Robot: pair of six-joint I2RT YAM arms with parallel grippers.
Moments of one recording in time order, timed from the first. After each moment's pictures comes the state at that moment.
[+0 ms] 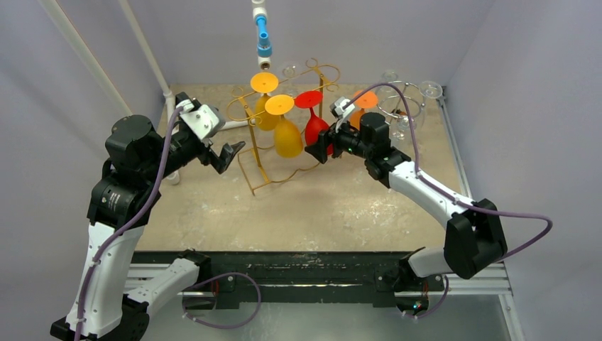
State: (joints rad) left arm -0.34 0.91 1.49 -0.72 0.39 0.40; right arm 0.49 1.40 0.99 0.15 -0.42 0.05
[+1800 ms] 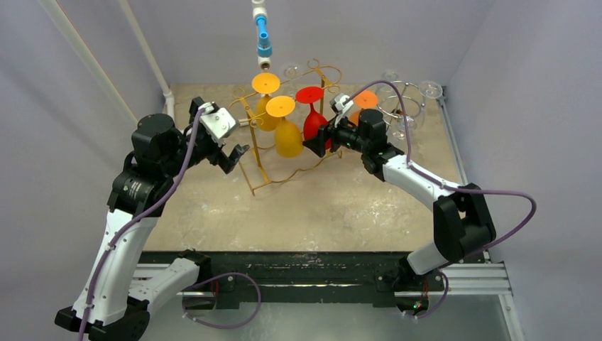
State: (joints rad) left arm -0.34 0.92 1.35 -0.67 0.35 0.45; right arm 0.45 1.51 0.99 0.31 -0.50 0.08
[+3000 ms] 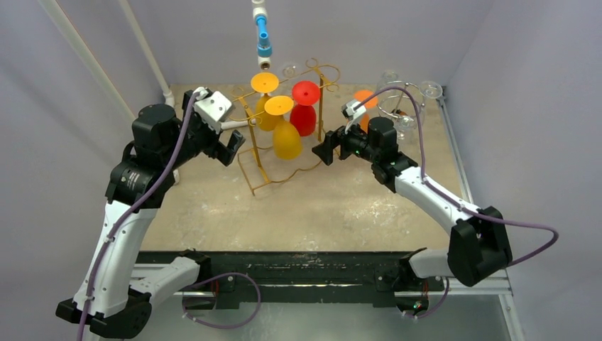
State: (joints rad) left arm -0.34 0.99 1.44 -0.75 0.22 0.34; right arm 0.45 1.32 0.91 0.17 -0.37 0.12
